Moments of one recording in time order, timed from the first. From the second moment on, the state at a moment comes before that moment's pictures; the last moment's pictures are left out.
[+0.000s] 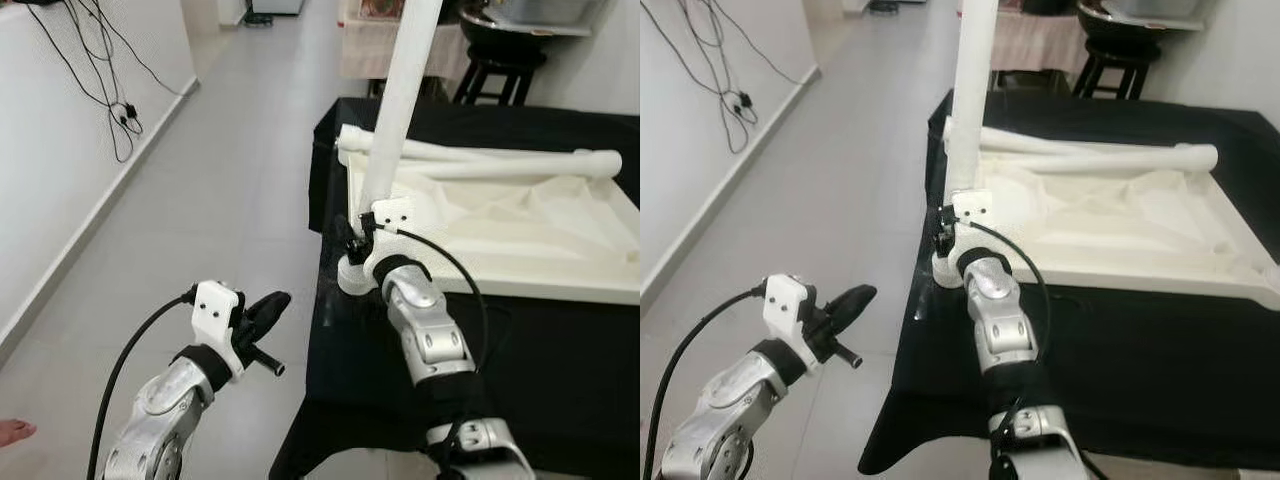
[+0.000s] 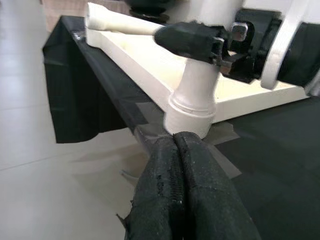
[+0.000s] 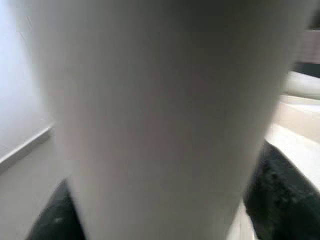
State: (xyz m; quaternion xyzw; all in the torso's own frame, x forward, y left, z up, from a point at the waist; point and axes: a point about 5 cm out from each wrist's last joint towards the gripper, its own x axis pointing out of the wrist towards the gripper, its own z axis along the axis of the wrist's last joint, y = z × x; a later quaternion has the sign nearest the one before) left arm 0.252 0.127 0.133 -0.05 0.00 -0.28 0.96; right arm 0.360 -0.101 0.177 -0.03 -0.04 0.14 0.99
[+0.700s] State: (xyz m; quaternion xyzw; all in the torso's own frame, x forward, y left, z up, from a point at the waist) left arm 0.251 0.123 0.133 -0.06 0.00 -0.28 0.96; right arm 0.378 -0.087 0.210 -0.06 -0.03 0.52 0.85
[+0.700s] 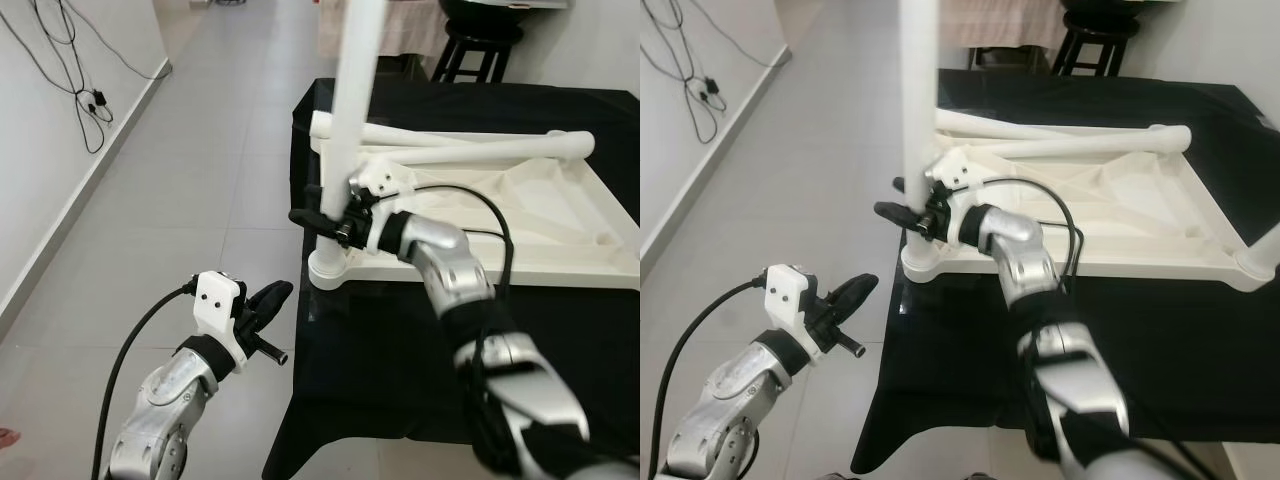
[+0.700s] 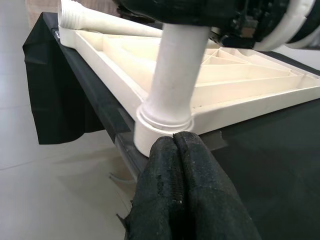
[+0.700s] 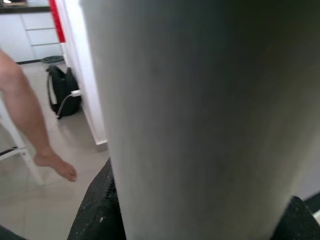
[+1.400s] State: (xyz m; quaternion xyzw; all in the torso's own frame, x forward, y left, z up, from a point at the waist) left arm 0.251 0.127 0.132 -0.06 0.00 -0.27 0.96; right arm 0.360 -0.116 0.174 0.01 -0.02 0.09 1.00
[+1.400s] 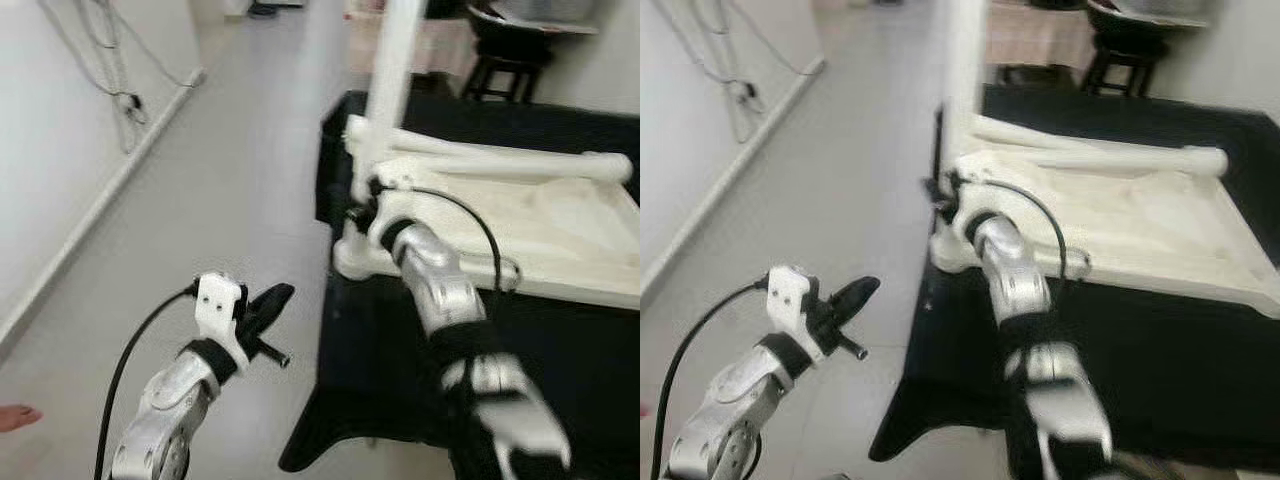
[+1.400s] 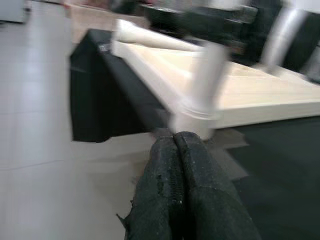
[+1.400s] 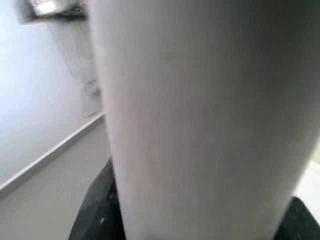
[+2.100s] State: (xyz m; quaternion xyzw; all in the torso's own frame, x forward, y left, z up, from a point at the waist) left arm 0.253 0.124 0.135 -0.06 -0.01 -0.27 0.96; right arm 0.370 -0.092 0.168 0.00 0.03 0.17 0.99
